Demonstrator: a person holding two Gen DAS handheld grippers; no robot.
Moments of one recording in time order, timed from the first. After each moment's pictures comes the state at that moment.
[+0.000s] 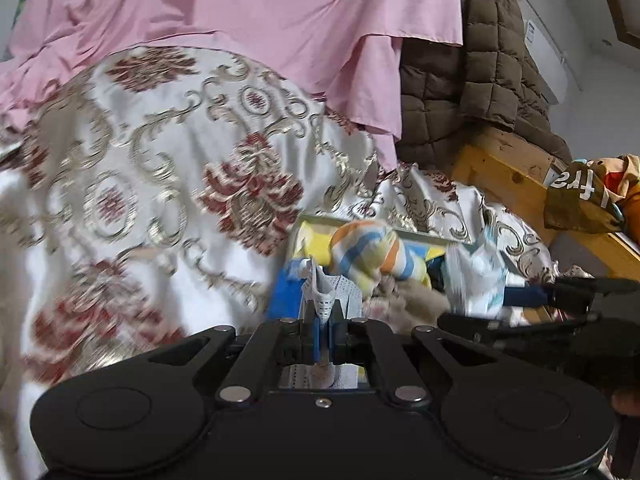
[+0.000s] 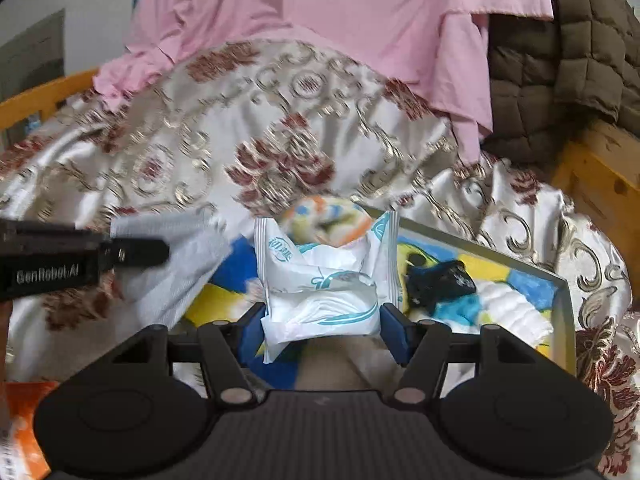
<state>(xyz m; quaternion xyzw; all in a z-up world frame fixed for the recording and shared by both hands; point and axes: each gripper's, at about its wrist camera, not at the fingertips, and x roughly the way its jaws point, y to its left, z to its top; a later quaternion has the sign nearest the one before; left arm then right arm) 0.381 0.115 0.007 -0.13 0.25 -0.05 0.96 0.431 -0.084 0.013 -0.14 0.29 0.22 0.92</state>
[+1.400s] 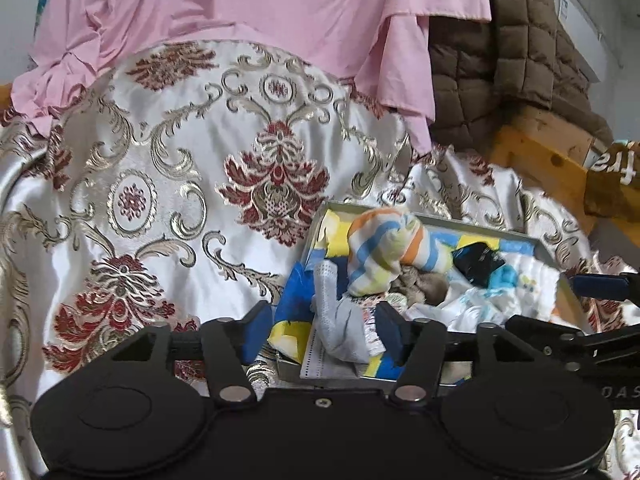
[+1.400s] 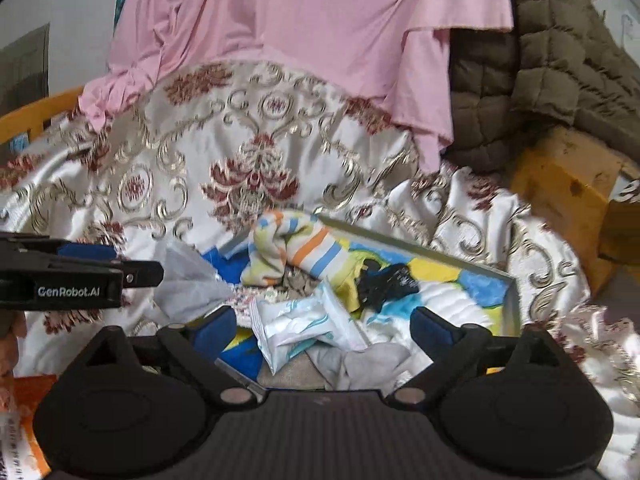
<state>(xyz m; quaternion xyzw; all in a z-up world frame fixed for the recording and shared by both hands) 0.383 0.085 0.021 -0.10 0.28 0.02 0.95 0.401 -0.122 0.042 -0.12 0.26 0.19 0.94</state>
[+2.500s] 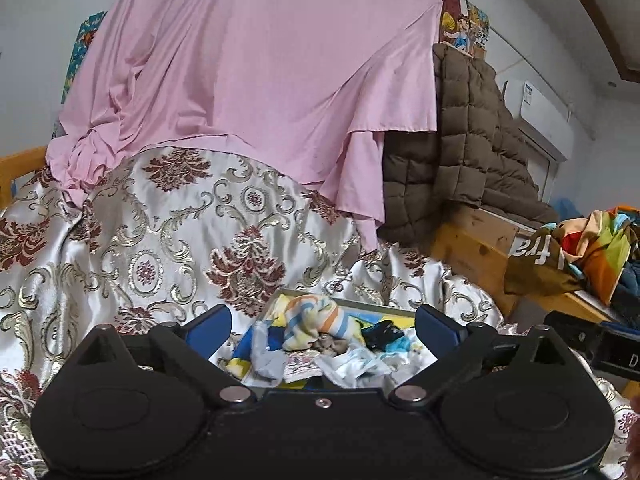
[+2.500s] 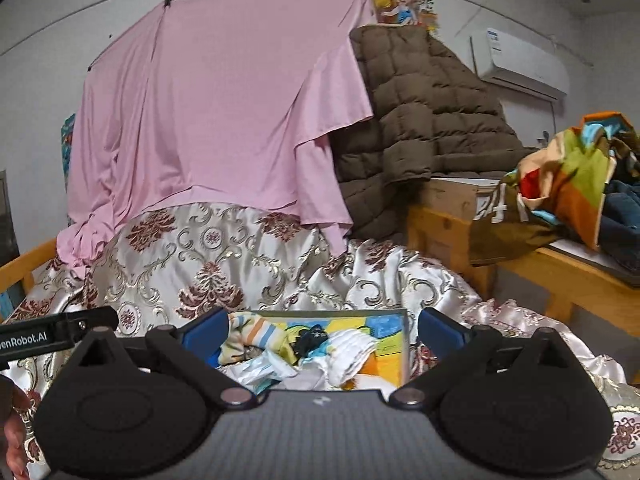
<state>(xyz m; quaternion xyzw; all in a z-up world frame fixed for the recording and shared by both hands) 0.250 0.020 0.111 -0.12 0.15 0.03 0.98 0.275 -0.240 0.112 0.03 0.13 0.11 0.98</state>
